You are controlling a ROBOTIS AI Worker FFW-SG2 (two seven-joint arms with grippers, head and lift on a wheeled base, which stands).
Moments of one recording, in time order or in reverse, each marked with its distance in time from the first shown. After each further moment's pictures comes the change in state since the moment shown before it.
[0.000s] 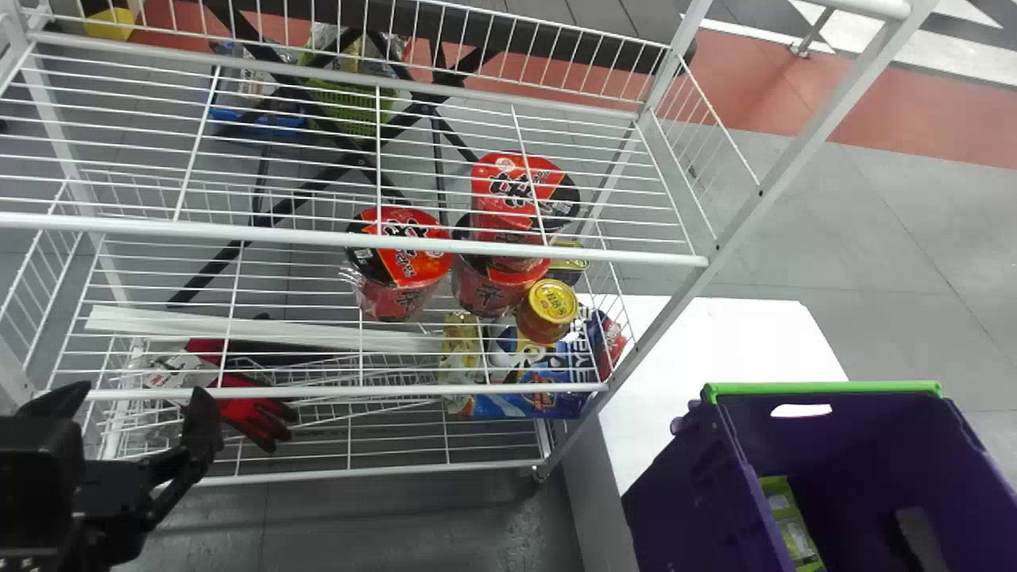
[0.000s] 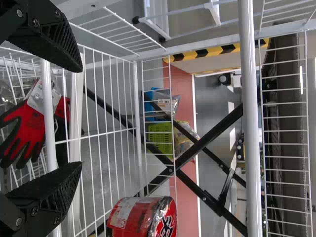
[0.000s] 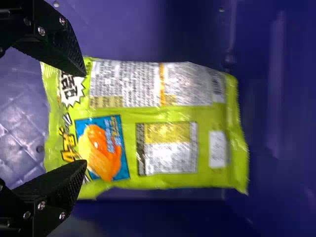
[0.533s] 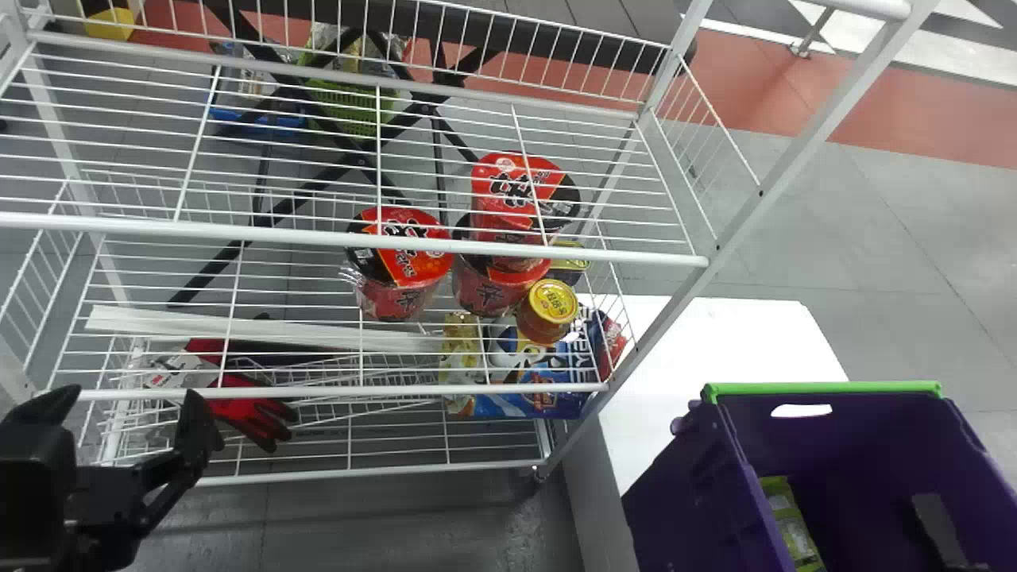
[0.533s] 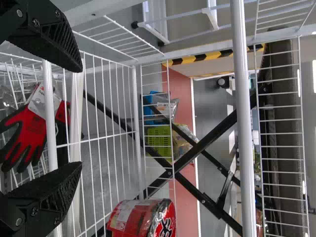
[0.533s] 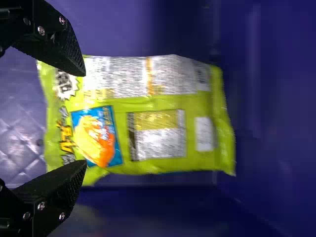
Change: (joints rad) left arm 0.021 0.001 0.002 -0.028 -0.011 0.007 0.012; right arm -0.009 -0.015 -0.014 -0.066 0.008 0.110 0.064
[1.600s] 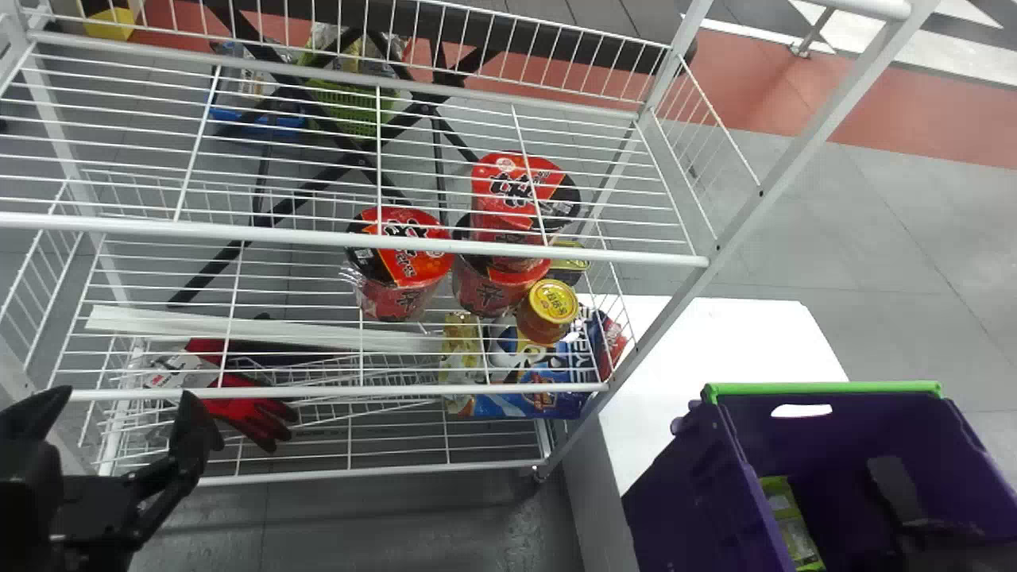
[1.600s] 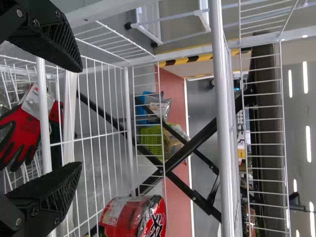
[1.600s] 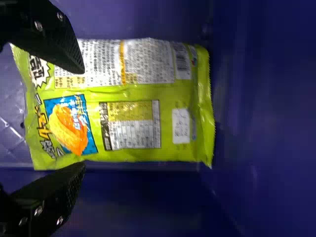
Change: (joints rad) left arm 0.058 0.006 0.000 -0.069 -0.023 -0.011 0.011; right arm -0.037 0.069 0.053 -0.147 0.098 0.143 -0.103
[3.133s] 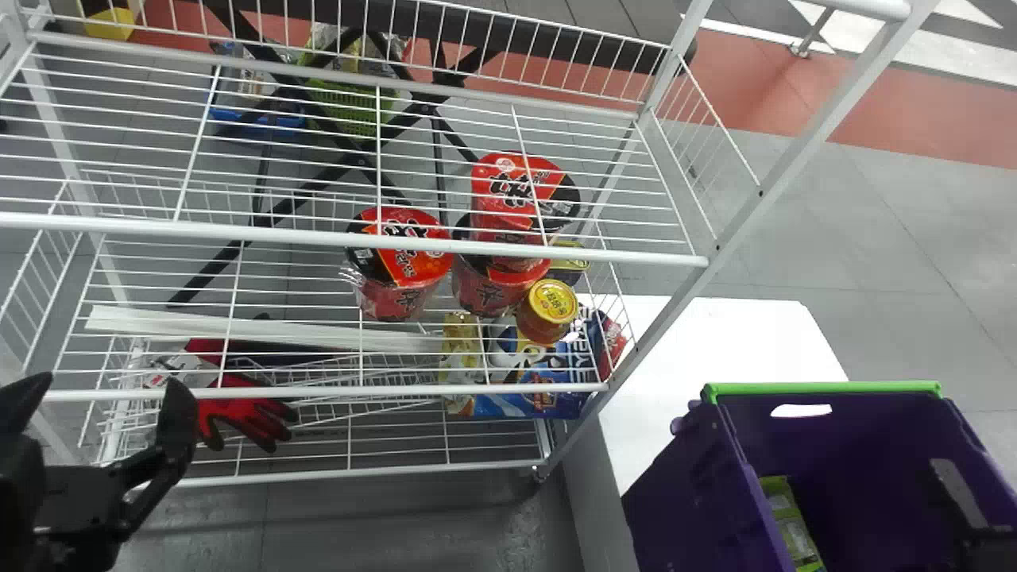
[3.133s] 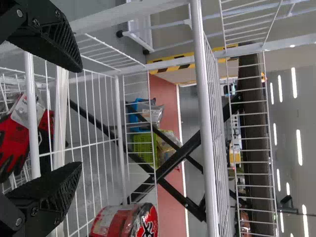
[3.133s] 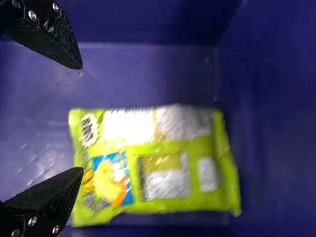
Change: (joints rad) left arm 0.002 -0.011 0.012 -0.022 -0.023 -0.005 -0.006; right arm 0.107 -0.070 0.012 -0.182 -0.050 0.252 0.394
